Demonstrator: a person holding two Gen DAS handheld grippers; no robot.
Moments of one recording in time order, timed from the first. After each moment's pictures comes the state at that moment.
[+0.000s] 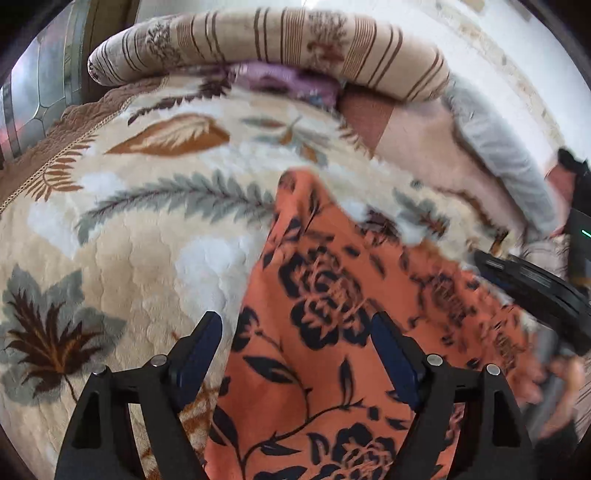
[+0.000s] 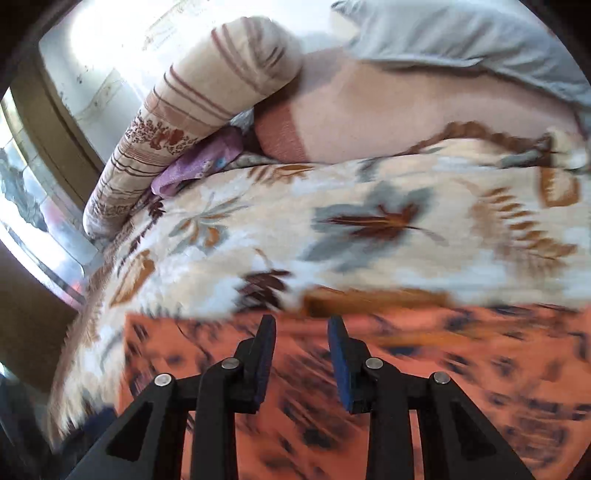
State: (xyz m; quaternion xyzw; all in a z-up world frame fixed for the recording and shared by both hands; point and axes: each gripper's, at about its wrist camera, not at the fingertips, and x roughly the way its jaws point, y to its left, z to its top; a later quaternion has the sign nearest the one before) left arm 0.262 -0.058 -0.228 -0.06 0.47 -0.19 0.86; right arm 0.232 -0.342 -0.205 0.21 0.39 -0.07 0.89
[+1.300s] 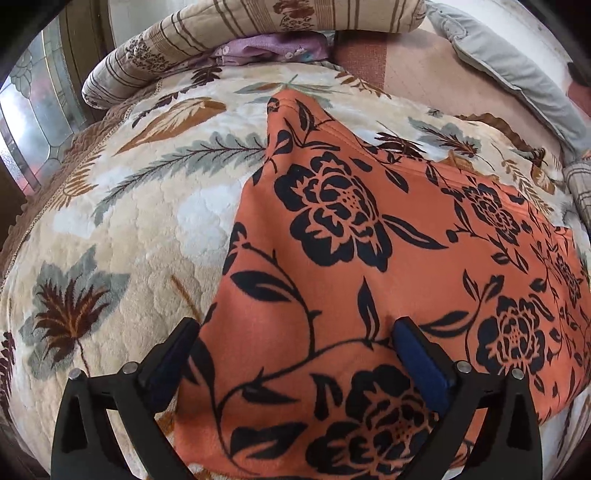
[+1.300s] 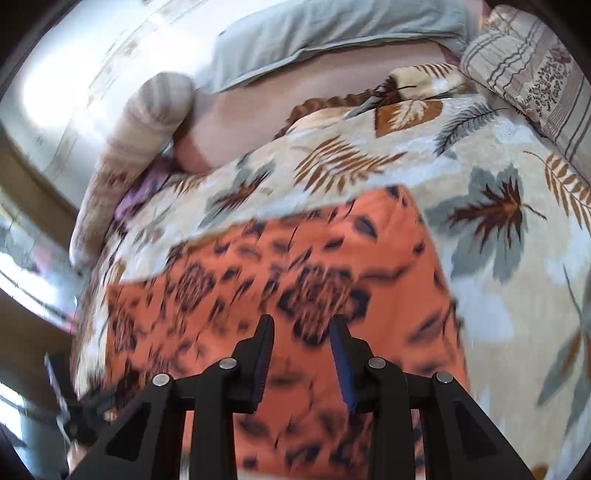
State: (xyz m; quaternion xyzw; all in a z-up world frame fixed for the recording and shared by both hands) left arm 0.222 -0.083 -0.254 0.08 0.48 -0.14 0.86; right arm 0.059 -0.413 -0.195 0.30 0.39 -0.14 0.86
